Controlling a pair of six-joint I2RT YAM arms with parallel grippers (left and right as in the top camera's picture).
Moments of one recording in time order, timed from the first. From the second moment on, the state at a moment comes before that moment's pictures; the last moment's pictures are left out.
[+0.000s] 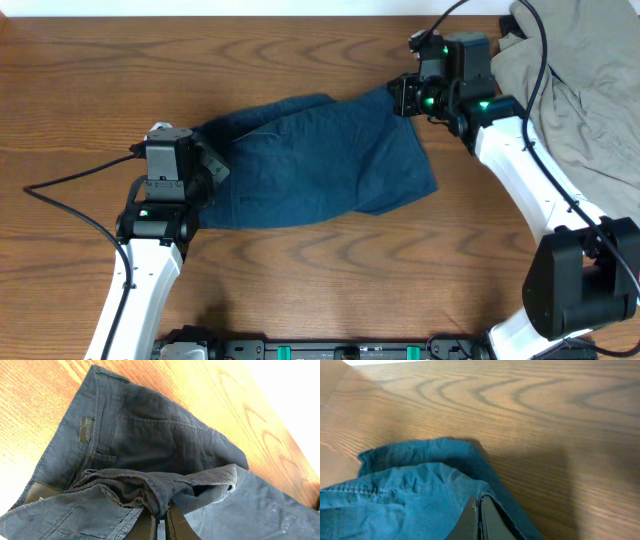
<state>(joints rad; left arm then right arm) -0.05 1.16 0.81 -0.47 -0.01 -0.85 0.23 1.76 1.36 -0.34 -0.37 0.22</state>
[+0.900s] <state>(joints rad) 0.02 1.30 0.81 -0.37 -0.22 -0.96 0.26 1.94 1.72 -0.40 -0.22 0.09</state>
